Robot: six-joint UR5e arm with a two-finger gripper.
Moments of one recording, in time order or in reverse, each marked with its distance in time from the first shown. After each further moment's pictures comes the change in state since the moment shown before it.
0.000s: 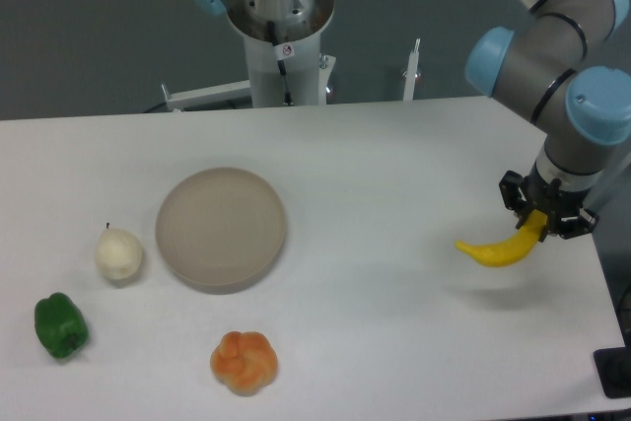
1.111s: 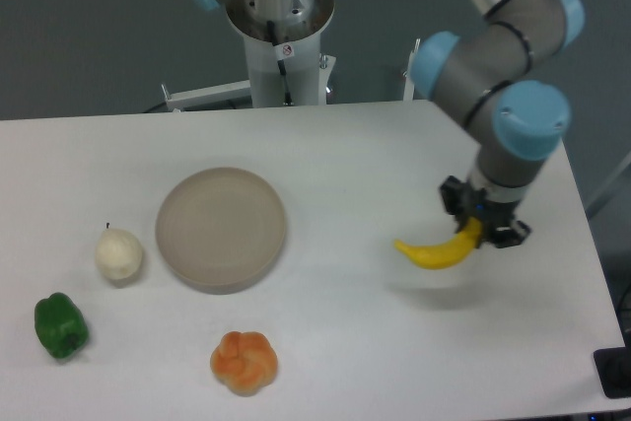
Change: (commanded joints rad) arm -0.228 0.156 -0.213 -0.003 -0.009 -0.106
